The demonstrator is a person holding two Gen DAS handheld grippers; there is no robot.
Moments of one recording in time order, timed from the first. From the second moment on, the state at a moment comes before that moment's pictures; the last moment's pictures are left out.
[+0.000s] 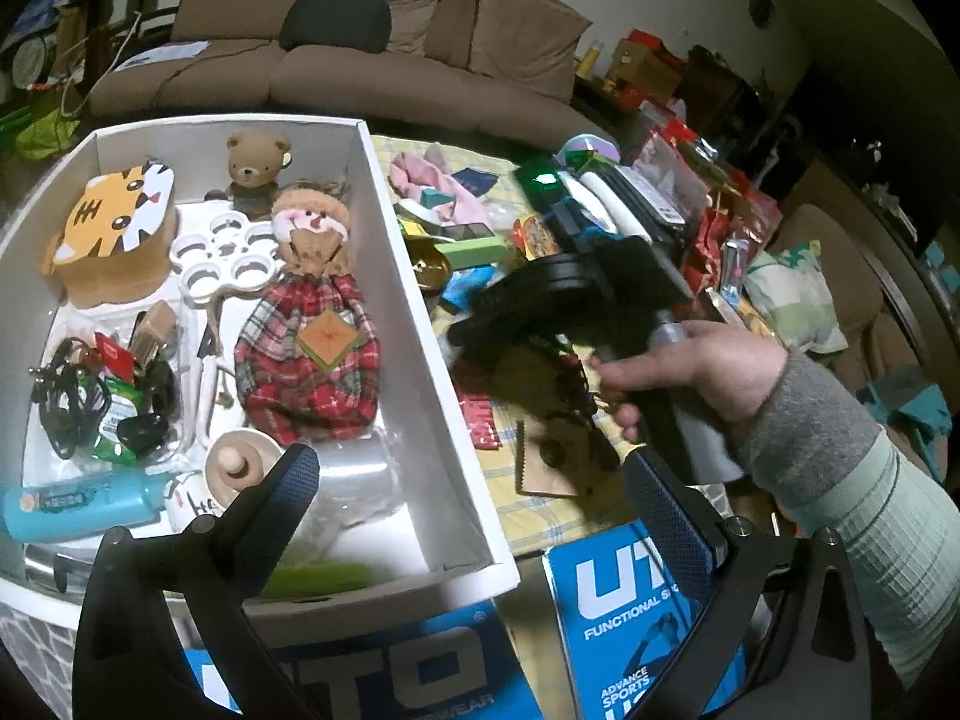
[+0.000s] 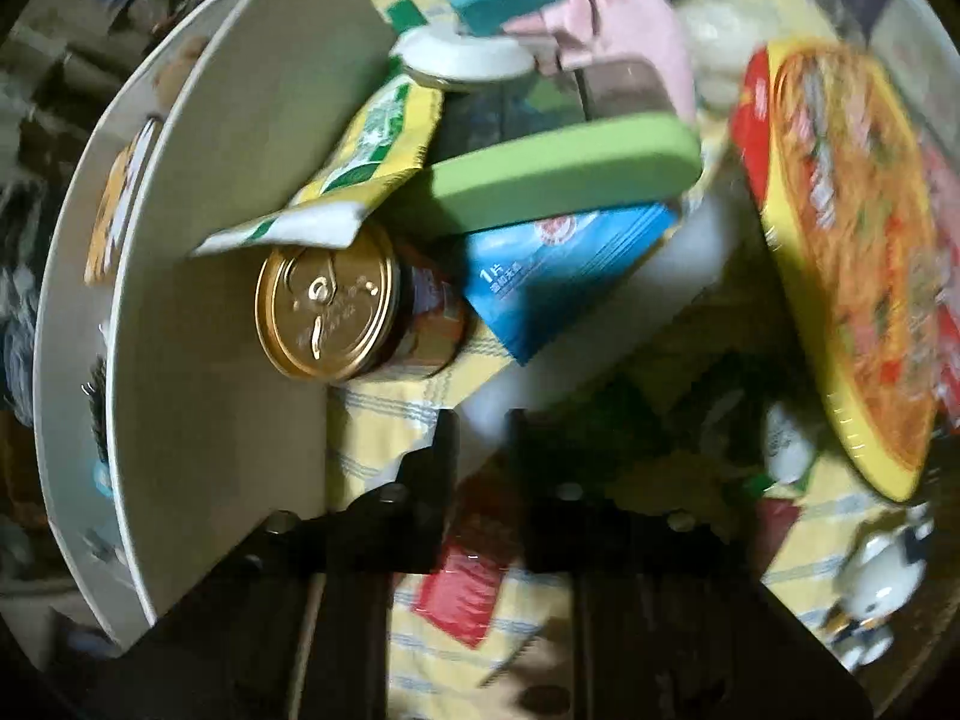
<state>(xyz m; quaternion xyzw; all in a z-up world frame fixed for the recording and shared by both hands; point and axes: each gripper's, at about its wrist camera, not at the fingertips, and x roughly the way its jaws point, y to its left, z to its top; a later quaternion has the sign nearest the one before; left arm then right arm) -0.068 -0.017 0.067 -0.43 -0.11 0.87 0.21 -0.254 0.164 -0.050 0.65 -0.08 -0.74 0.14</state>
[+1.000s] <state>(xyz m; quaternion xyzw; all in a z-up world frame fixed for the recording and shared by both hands) -0.056 -0.021 0.081 -0.43 -0.11 0.87 0.23 -0.253 0.168 -0.065 0.65 -0.20 -0.72 0.11</state>
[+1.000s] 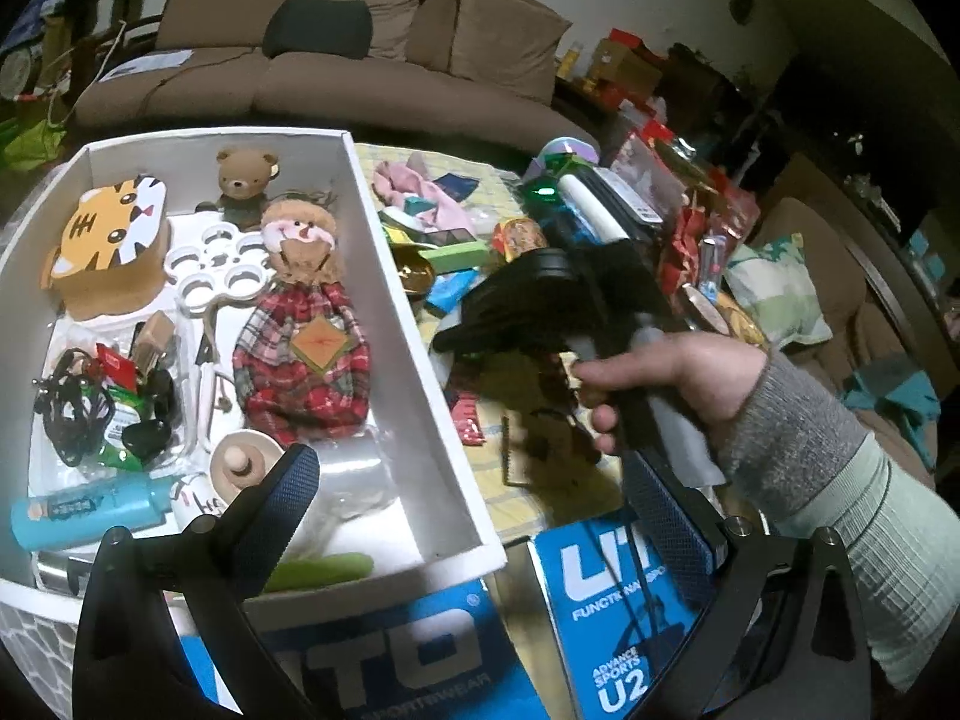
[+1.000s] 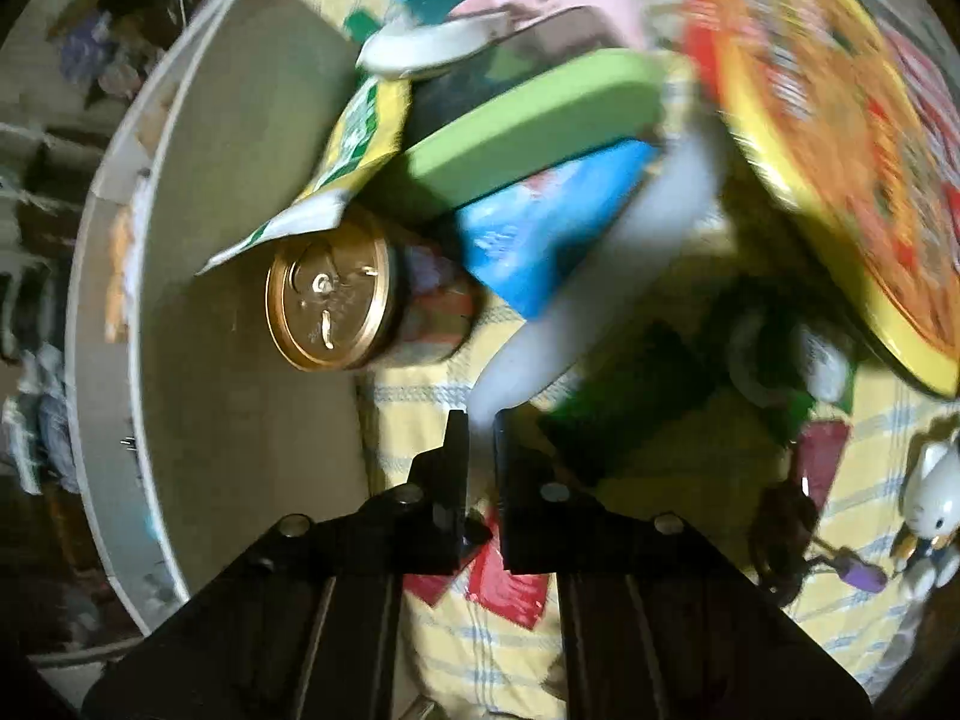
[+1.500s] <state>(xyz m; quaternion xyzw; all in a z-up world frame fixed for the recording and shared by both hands) -0.068 -0.032 0.063 -0.42 -0.40 0.71 0.41 -0.161 0.252 0.097 0.51 -0.34 -0.76 0.24</state>
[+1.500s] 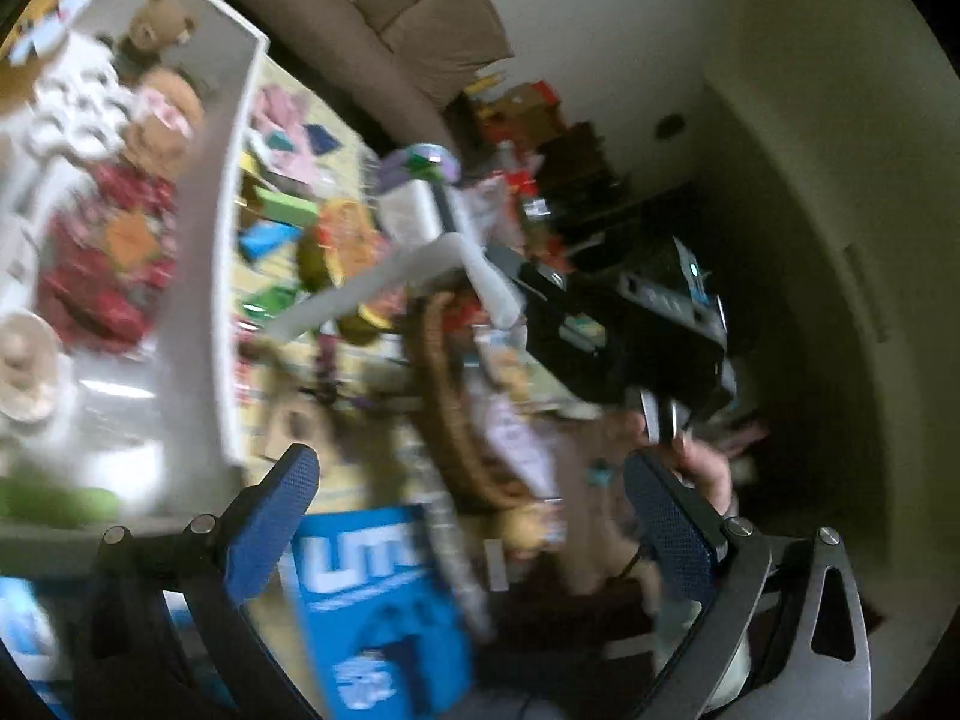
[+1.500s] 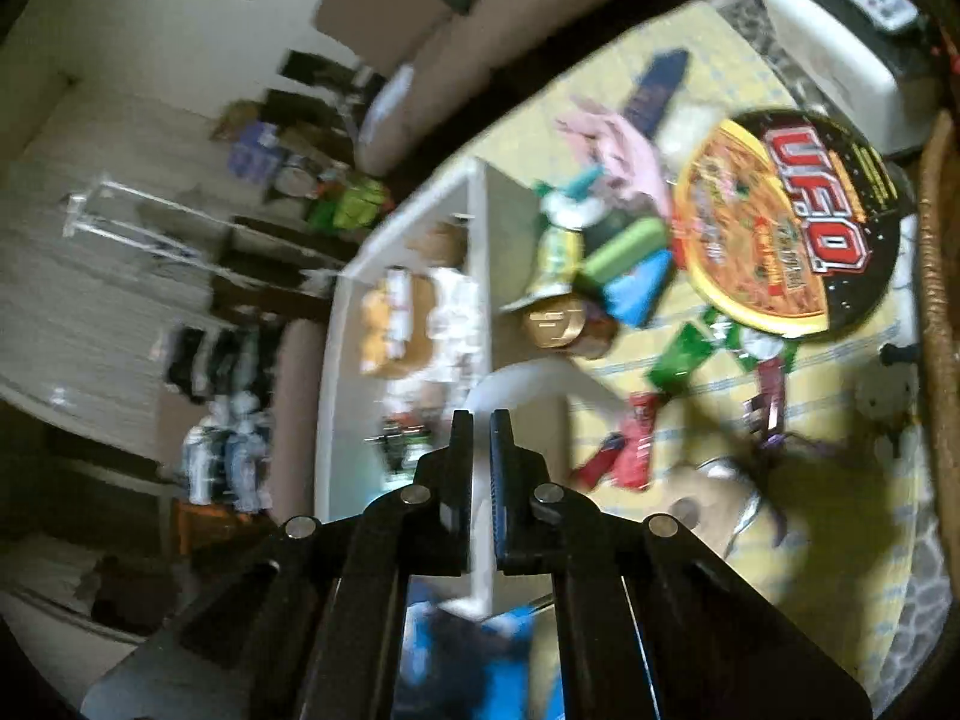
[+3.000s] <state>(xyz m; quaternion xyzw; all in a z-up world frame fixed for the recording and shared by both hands) -0.177 -0.143 0.113 -0.52 -0.38 0.72 0.27 -0.115 0.034 0.152 0.53 -0.12 -0.77 0.34</state>
